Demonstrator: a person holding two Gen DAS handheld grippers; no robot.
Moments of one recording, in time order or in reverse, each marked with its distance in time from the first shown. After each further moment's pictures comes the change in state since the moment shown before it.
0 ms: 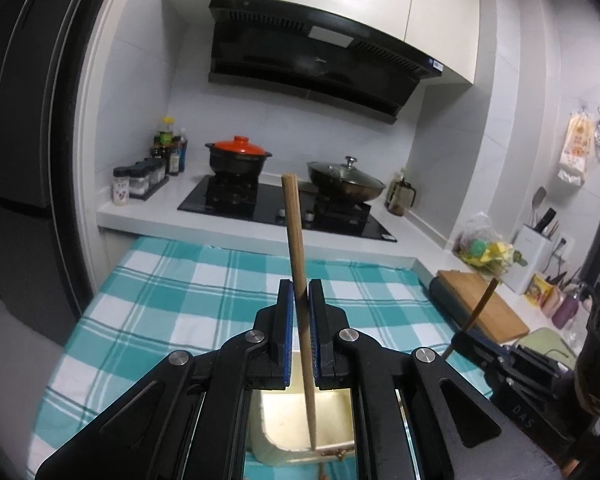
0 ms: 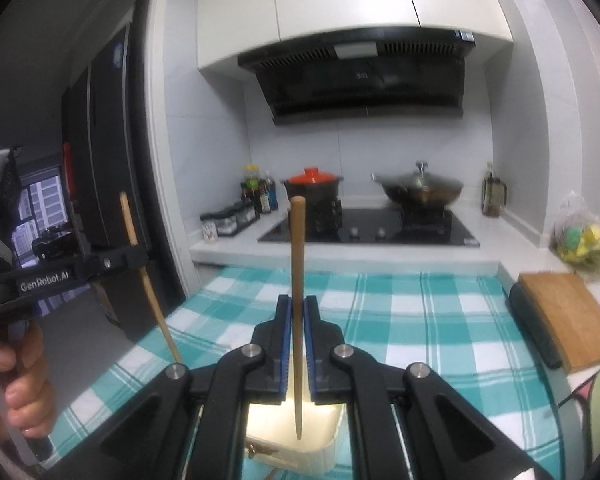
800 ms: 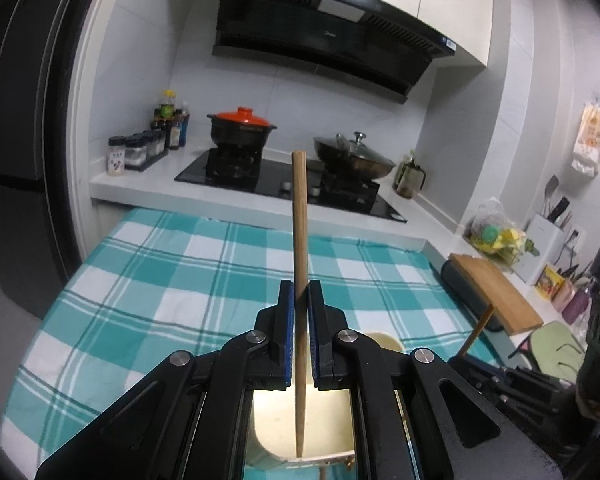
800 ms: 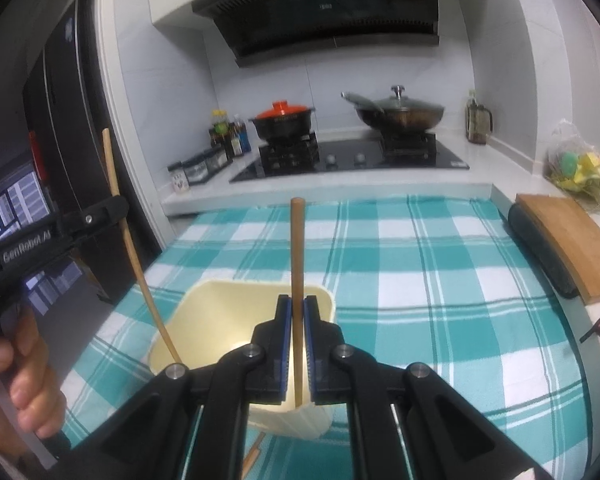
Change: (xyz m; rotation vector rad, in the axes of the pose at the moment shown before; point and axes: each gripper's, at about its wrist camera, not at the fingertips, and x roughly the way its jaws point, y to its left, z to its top) left arm 0.052 0.003 -0.039 -0.032 0.070 0.012; right arm 0.054 -0.032 -0.049 0.102 0.206 -0.053
